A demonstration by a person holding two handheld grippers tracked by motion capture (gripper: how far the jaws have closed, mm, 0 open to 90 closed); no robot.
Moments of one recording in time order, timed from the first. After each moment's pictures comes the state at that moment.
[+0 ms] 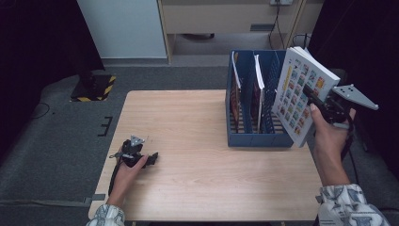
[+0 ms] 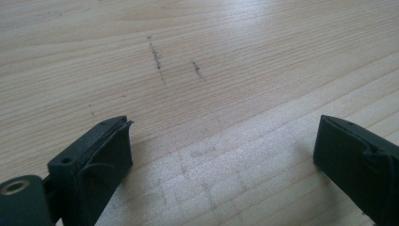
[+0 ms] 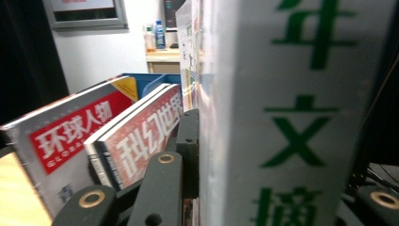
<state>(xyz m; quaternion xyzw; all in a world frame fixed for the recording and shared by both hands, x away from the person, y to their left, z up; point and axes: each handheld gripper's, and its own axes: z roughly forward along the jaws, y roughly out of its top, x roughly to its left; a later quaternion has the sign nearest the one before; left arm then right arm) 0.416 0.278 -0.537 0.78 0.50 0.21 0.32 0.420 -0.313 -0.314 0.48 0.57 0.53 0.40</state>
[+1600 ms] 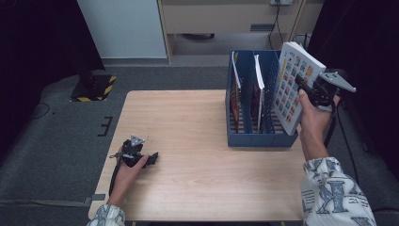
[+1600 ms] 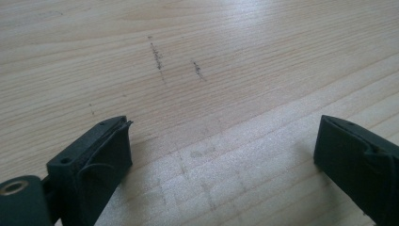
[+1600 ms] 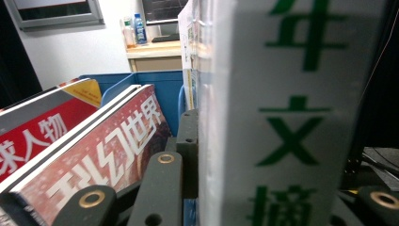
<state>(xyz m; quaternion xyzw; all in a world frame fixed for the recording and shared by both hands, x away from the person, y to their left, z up) 0.416 0.278 -0.537 0.77 0.50 0.21 0.32 0.486 -0.307 -0.328 0.52 0.55 0.51 0.40</state>
